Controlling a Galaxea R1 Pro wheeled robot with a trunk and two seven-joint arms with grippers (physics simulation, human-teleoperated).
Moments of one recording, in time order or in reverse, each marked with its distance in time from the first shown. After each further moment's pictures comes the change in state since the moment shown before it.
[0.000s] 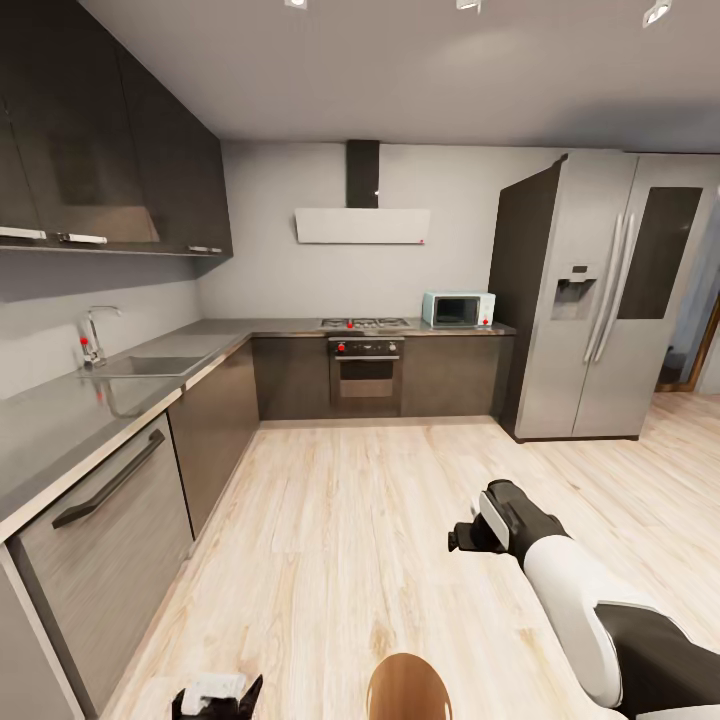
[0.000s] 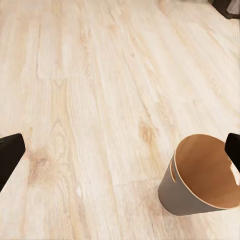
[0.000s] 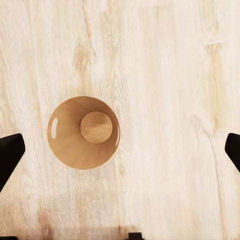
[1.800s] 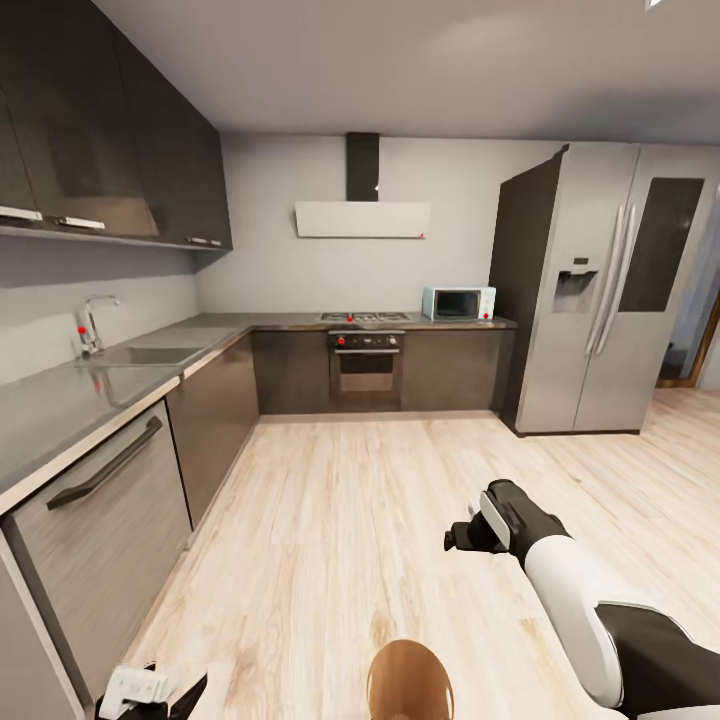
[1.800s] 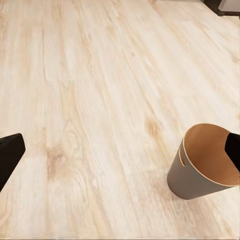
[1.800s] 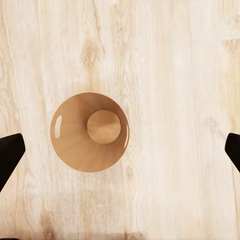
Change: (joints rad) left arm 0.210 0.090 0.214 -0.487 -0.009 0.300 -0.218; right arm 0.000 -0.003 0.004 -0.001 0.003 0.001 0.053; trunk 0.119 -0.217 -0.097
